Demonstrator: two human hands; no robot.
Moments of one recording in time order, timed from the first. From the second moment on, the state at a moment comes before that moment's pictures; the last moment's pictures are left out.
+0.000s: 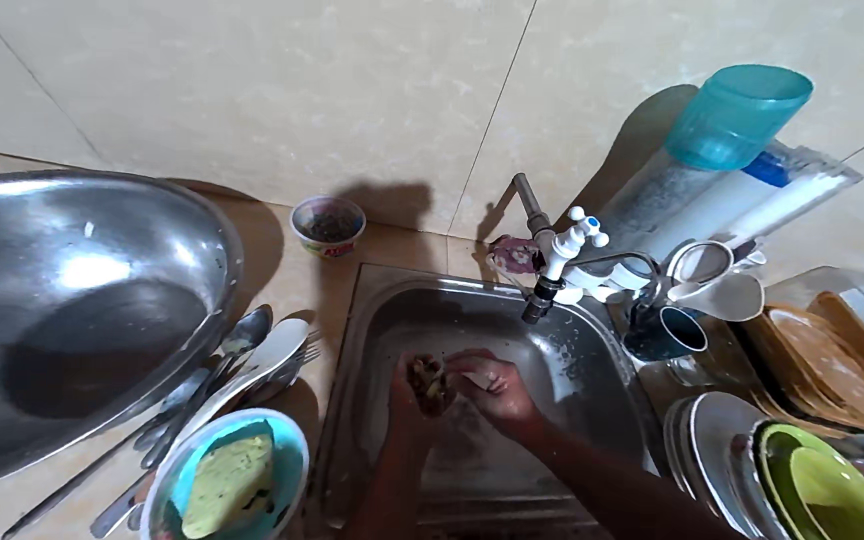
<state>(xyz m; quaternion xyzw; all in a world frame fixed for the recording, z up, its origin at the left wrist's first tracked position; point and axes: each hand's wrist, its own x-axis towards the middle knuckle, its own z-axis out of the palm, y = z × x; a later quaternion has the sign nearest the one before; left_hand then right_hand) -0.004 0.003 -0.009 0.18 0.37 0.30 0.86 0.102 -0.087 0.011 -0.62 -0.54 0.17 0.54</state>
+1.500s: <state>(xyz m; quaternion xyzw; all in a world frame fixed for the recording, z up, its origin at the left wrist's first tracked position) -0.002 0.007 -0.002 0.13 0.41 0.26 0.87 0.159 -0.055 -0.150 -0.88 -0.45 0.16 0.03</state>
